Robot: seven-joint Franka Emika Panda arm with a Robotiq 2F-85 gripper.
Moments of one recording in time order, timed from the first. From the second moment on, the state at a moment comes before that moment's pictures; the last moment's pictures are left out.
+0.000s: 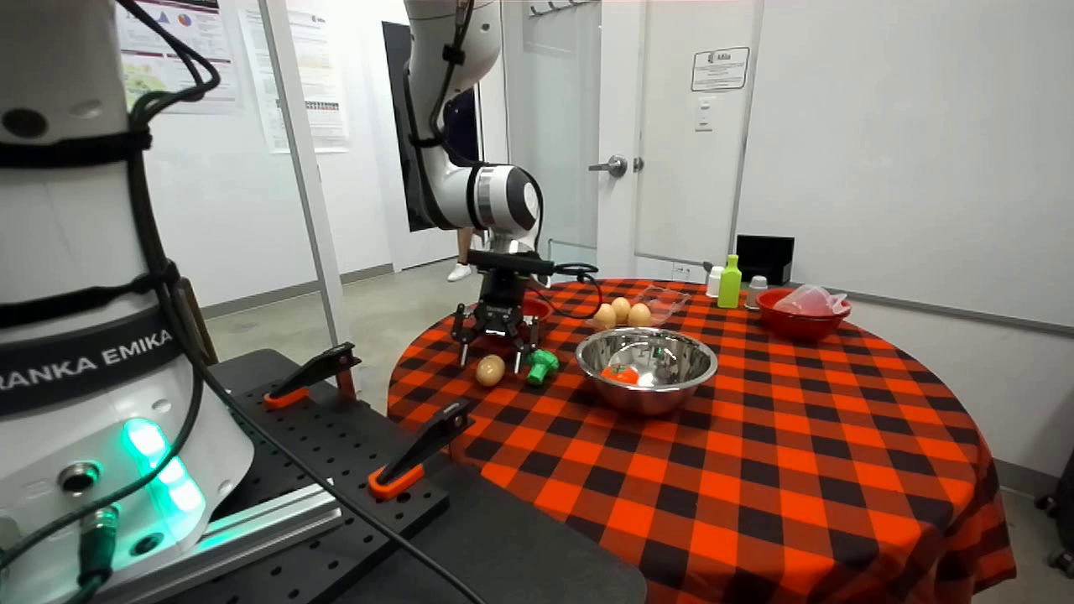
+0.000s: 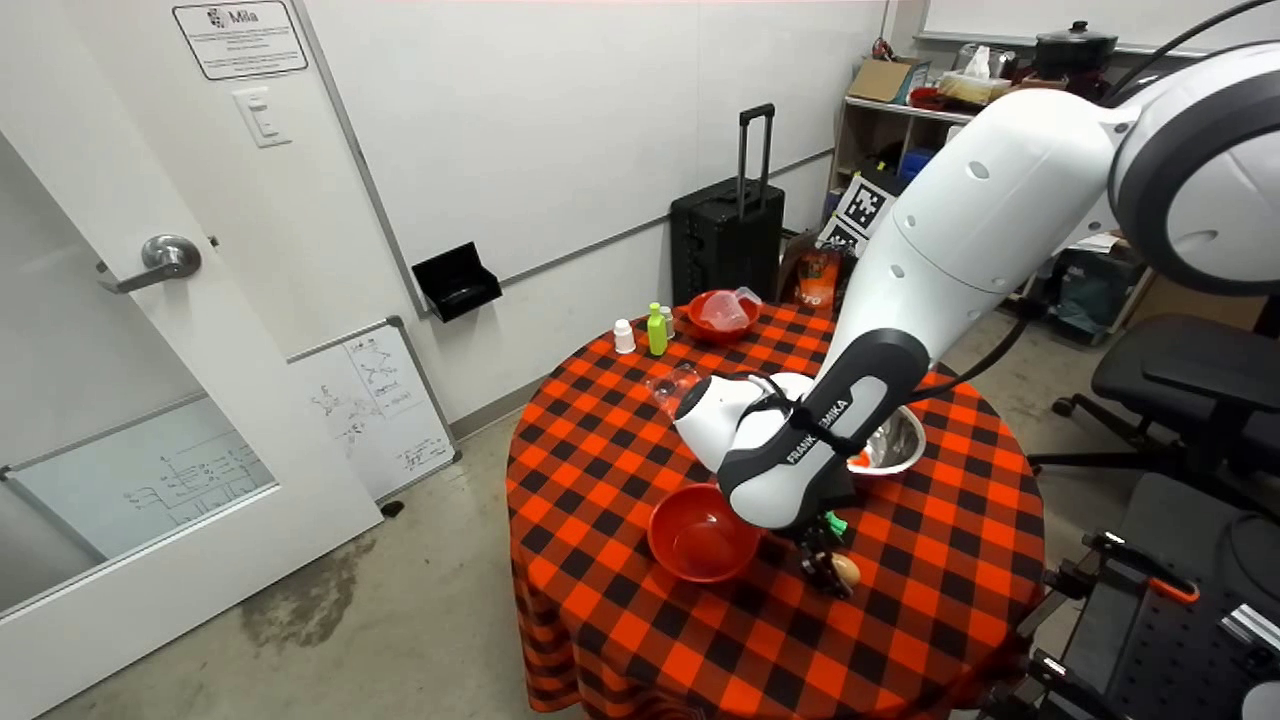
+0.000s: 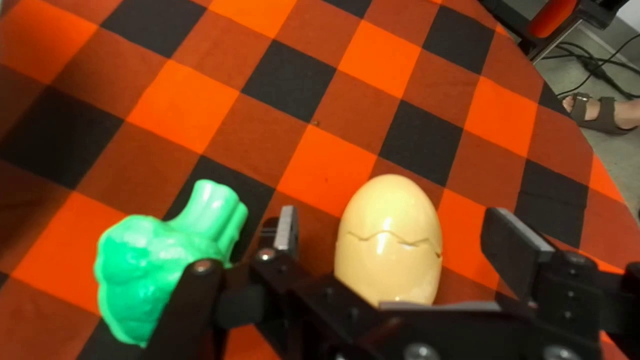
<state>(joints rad) 0.15 0.89 0.08 -1.83 -0.25 2.04 -0.31</state>
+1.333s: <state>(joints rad) 0.10 0.85 0.08 -1.82 -0.26 1.99 -0.32</state>
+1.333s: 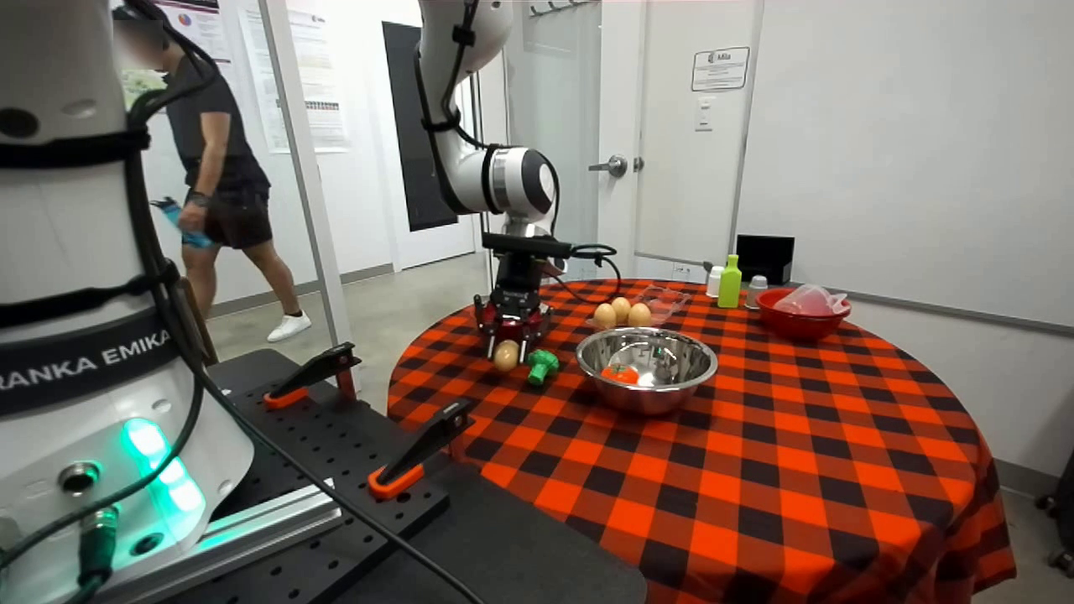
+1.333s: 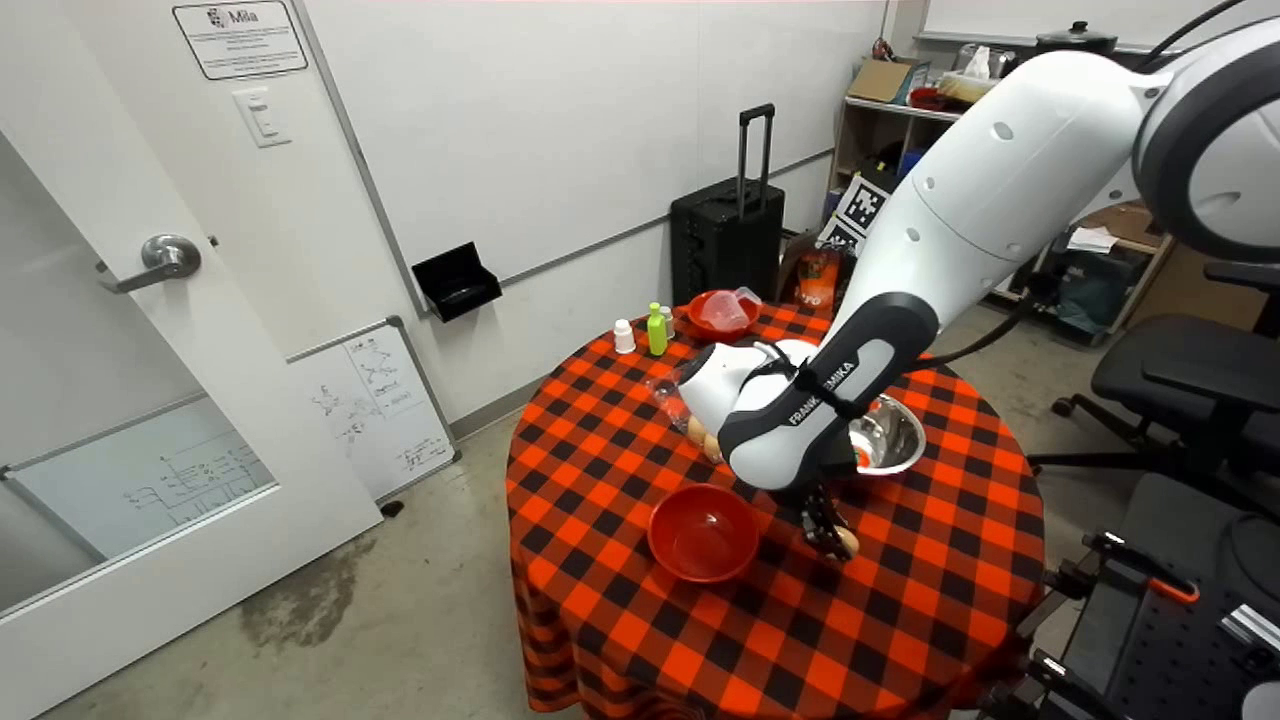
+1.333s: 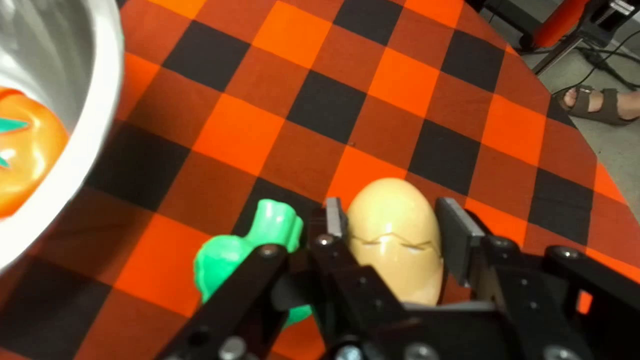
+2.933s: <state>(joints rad) -0.11 0.69 -0.08 -1.79 -0.26 1.87 -0.24</state>
